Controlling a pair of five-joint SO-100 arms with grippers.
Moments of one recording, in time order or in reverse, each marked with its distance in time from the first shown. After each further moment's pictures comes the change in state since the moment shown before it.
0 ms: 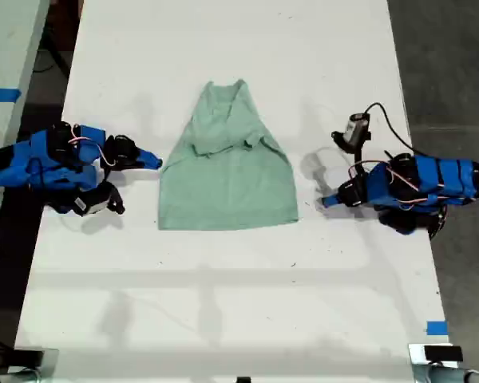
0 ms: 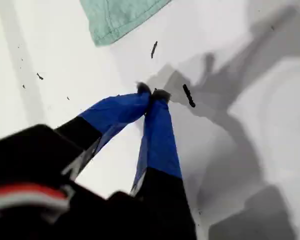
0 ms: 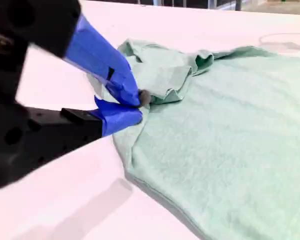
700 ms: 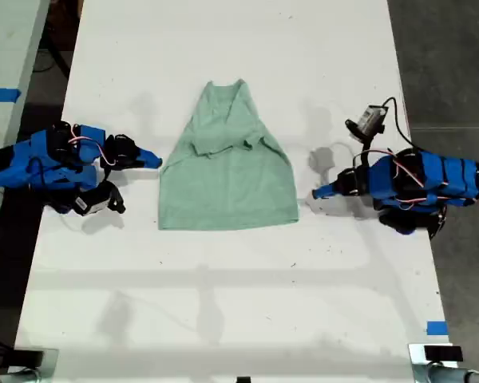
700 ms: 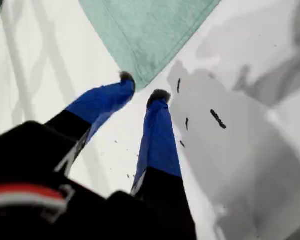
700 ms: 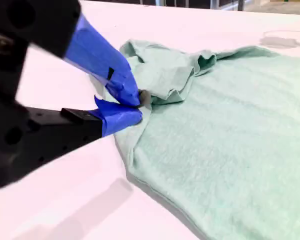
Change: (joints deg) arm 0 -0.5 0.0 0.0 0.0 0.2; arm 1 2.5 -6.9 -9.7 -5.2 16.7
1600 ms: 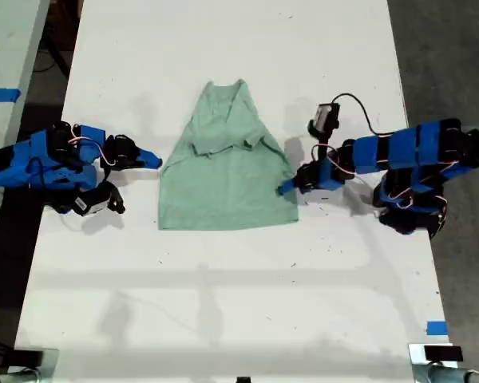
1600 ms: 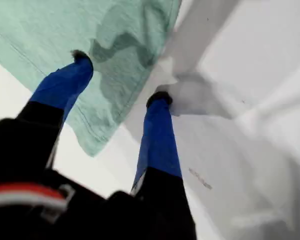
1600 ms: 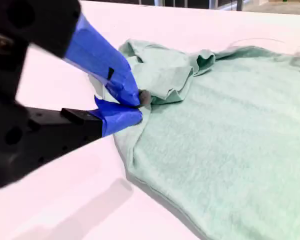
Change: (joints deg) arm 0 0.2 0.0 0.0 0.0 0.0; arm 1 9.0 -79.5 -27.6 -31.6 -1.6
